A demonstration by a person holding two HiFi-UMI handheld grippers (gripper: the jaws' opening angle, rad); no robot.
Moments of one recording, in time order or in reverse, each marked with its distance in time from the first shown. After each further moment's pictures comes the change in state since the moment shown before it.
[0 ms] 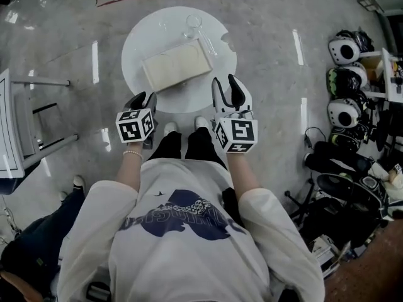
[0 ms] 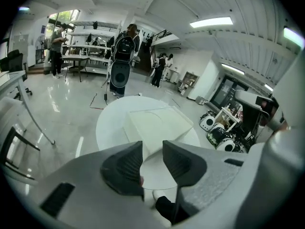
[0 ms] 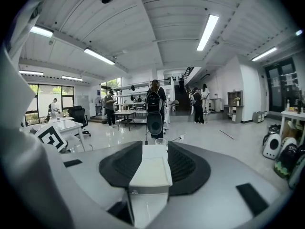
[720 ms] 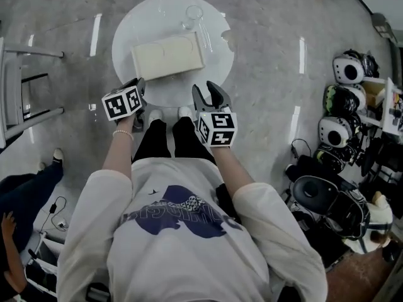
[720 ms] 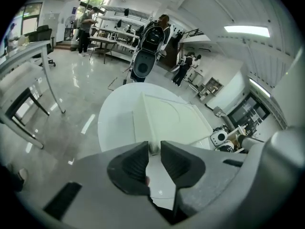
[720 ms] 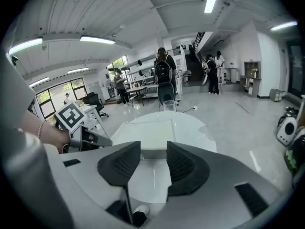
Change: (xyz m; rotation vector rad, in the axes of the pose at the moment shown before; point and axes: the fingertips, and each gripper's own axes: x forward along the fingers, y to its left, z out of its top) left arm 0.051 0.013 -0.027 -0.312 0.057 0.132; right arm 0.025 -0.007 -0.111 0.046 0.348 0.200
